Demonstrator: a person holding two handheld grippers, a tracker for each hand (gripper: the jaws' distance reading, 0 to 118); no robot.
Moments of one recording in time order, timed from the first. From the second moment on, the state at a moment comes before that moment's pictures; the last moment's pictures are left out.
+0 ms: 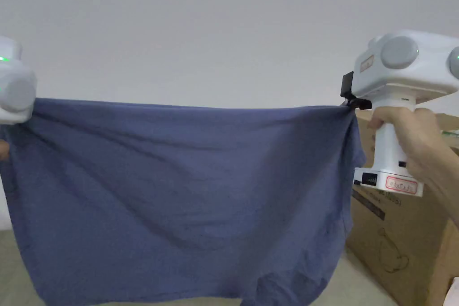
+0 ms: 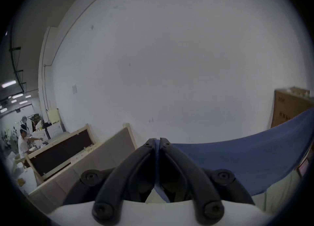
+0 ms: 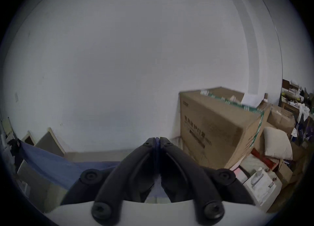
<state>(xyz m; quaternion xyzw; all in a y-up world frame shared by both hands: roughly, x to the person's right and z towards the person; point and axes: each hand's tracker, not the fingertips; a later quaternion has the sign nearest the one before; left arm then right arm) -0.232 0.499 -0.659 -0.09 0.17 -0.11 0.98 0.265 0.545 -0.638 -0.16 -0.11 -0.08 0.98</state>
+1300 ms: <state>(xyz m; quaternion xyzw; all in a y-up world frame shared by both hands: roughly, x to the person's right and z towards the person) -0.266 0.108 -0.284 -0.45 0.08 -0.13 0.88 0.281 0.116 -0.259 -0.49 -0.09 -0.15 0.85</state>
